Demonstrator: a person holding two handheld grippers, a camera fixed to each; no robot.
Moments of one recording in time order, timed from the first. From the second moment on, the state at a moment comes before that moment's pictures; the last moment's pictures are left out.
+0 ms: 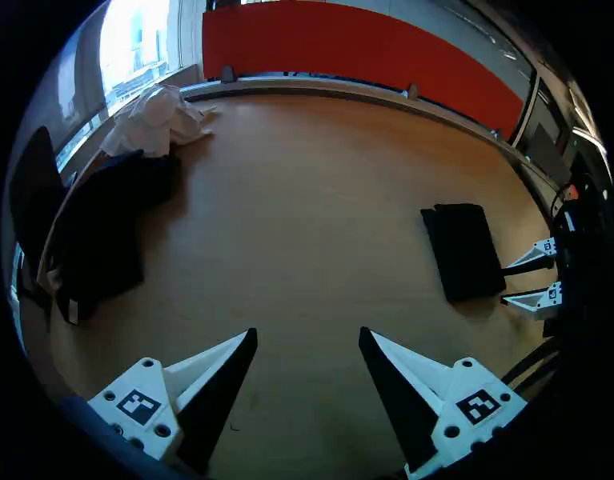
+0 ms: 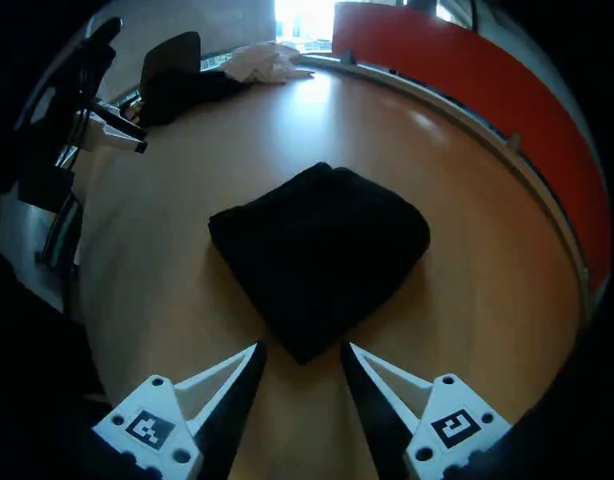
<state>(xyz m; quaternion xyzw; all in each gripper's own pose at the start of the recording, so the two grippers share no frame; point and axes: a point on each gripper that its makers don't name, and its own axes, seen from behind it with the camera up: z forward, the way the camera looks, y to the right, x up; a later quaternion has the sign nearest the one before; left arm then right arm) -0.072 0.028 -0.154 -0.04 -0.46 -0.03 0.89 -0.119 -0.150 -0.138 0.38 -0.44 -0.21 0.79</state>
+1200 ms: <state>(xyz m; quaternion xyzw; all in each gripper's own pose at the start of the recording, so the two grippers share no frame) -0.072 0.031 -0.153 -0.05 -0.46 -0.03 0.89 -0.097 -0.146 -0.126 0.37 -0.42 -0.21 0.80</state>
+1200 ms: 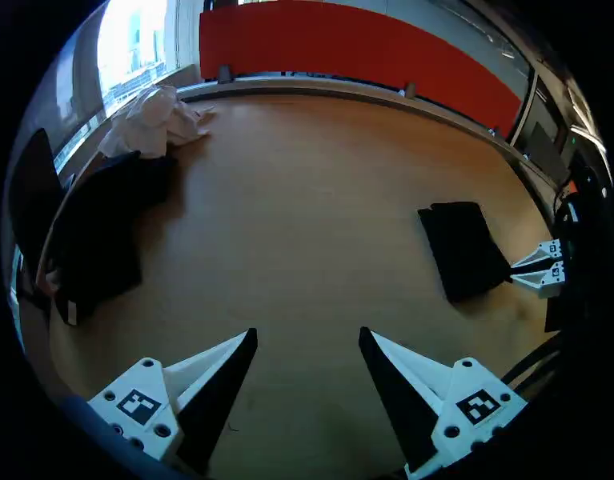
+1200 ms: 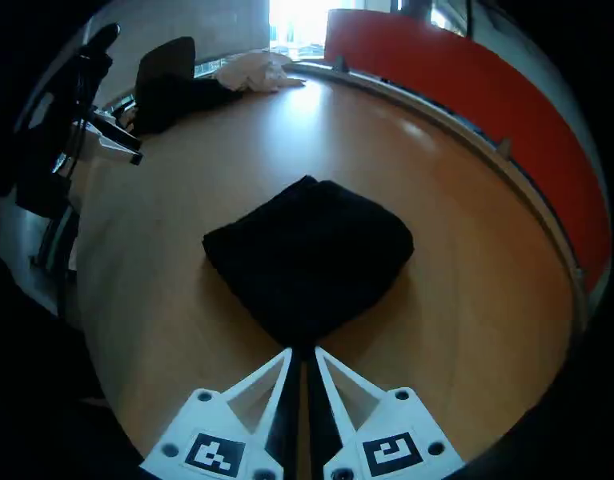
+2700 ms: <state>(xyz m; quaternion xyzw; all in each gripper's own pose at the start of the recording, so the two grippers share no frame) -0.033 0.068 -0.119 -0.07 -0.43 -0.02 0.90 0.115 -0.021 -0.038 0.30 -0.31 -0.21 0.88</state>
